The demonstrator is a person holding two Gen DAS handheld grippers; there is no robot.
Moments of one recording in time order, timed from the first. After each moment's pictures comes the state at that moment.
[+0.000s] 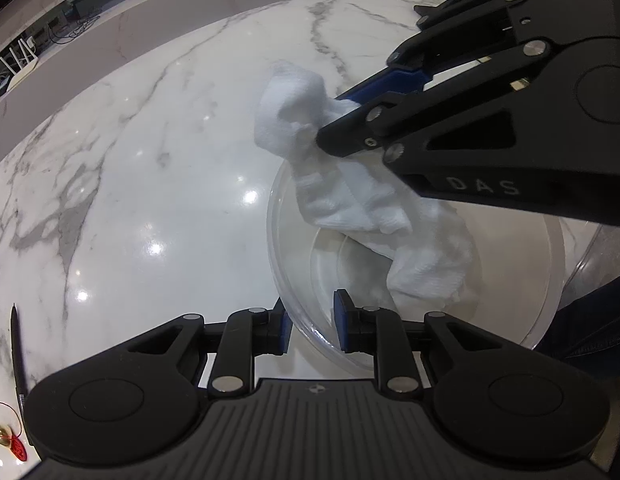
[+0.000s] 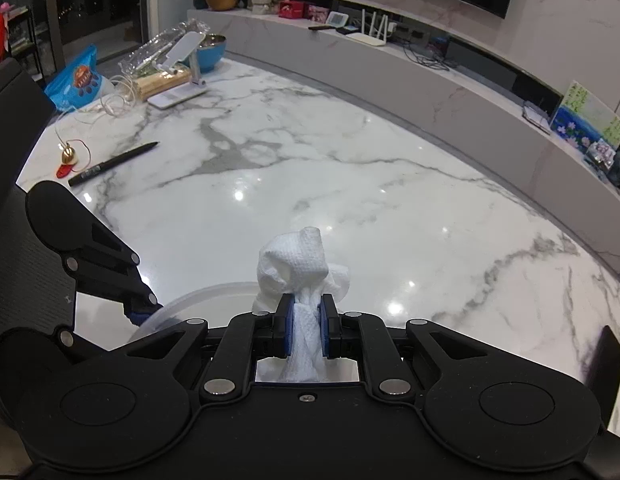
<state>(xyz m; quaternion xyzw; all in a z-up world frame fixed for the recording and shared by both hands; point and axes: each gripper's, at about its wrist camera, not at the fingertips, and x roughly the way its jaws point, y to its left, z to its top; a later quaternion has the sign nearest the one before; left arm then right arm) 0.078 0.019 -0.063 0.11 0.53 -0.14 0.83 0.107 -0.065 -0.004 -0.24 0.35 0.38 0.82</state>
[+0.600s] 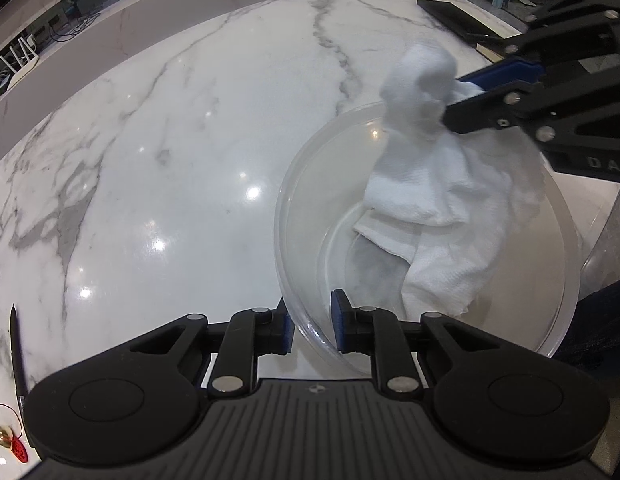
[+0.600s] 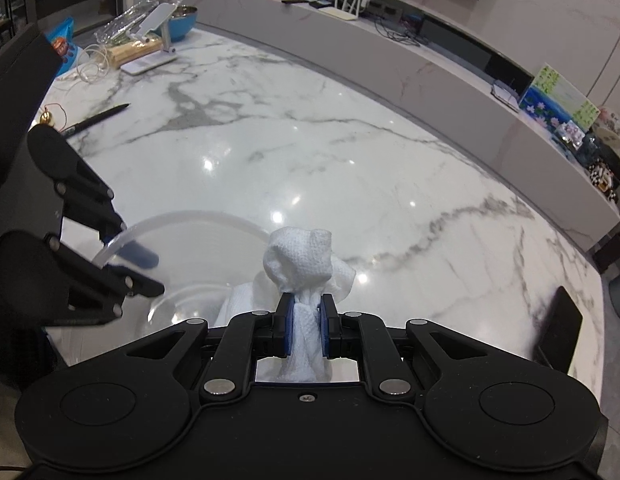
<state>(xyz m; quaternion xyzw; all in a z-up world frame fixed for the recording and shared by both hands) 0.080 0.017 -0.066 0.11 0.53 -0.14 0.83 0.096 -0.115 0.000 -0.27 0.38 0.33 0.82</state>
